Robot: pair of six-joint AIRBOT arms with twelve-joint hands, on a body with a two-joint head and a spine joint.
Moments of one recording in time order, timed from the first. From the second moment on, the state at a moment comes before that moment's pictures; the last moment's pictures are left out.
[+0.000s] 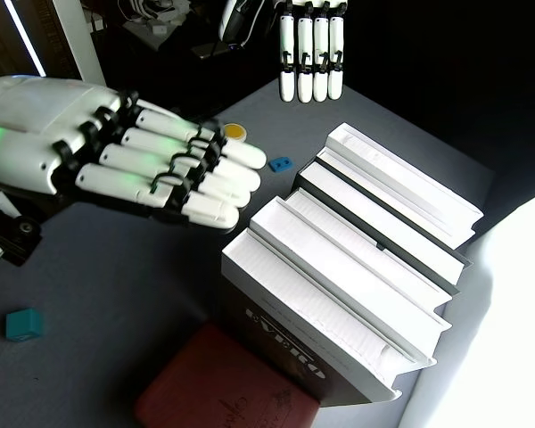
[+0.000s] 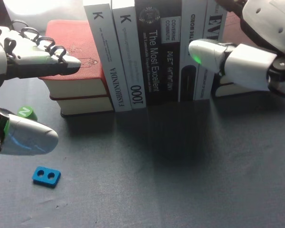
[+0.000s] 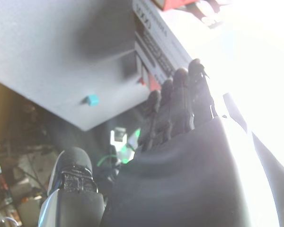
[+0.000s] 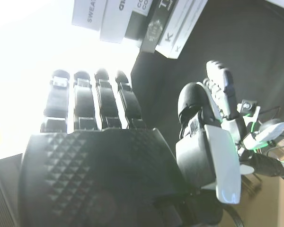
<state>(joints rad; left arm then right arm) -0.32 -0.37 0.63 3.00 -0.87 -1.82 -0.42 -0.88 0.65 0.57 0.92 -1.71</state>
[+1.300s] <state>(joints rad) -0.33 -0.40 0.69 3.00 -0.87 -1.82 -0.43 -1.03 0.83 0.56 0.92 -1.82</state>
